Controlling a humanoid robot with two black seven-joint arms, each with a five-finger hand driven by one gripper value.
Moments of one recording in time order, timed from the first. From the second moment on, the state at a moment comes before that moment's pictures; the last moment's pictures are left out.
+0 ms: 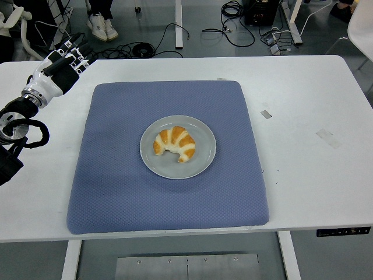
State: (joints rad) left arm -0.93 0.24 -0.77 -0.33 -0.02 -0.51 -0.09; right arm -0.10 0.00 0.11 0.11 -0.10 -0.11 0.22
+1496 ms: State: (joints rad) left arm -0.92 0.19 -0.74 -0.33 -0.03 -0.55 -0.10; right arm -0.10 0.00 0.11 0.11 -0.10 -0.11 0.22
